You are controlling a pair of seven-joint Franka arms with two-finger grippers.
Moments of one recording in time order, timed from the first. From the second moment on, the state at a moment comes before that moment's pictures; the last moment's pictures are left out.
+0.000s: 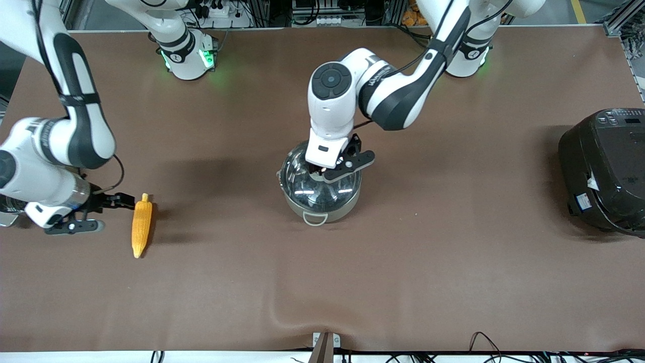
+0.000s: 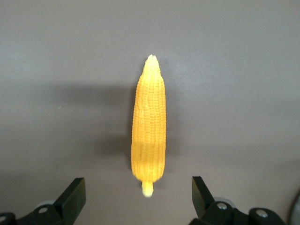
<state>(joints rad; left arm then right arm) -0.79 0.59 -0.01 -1.32 0.04 1.94 -1.25 -0.05 0.40 -0.06 -1.86 0.00 2.23 -0.19</state>
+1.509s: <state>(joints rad) -0.84 0.67 0.00 -1.31 0.04 2.00 -1.25 -0.05 0.63 -0.07 -1.82 0.00 2.49 -0.27</state>
